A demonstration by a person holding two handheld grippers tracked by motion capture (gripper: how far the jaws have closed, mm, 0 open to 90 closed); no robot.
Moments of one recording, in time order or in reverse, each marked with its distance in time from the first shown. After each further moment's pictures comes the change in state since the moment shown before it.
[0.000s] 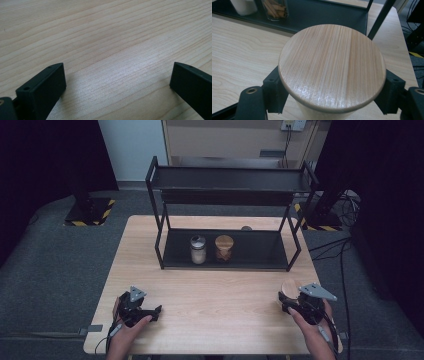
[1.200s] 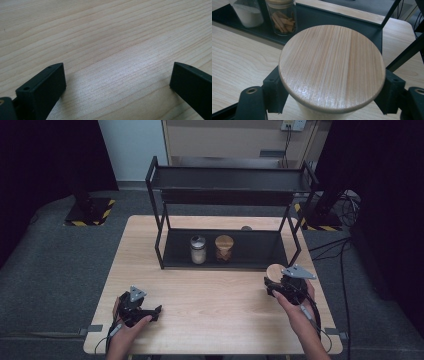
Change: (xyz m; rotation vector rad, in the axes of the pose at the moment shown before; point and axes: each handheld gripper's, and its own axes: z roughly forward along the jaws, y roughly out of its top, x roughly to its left) left arm 0.000 0.000 0.000 0.000 0.000 0.000; right arm 0.016 0.040 0.041 0.000 0.025 -0.047
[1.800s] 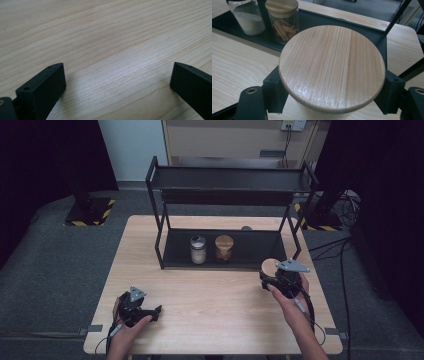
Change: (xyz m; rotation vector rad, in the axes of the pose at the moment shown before) left arm 0.000 0.000 0.000 0.000 0.002 -0.001; right arm 0.006 0.015 0.014 -0.007 0.005 0.000
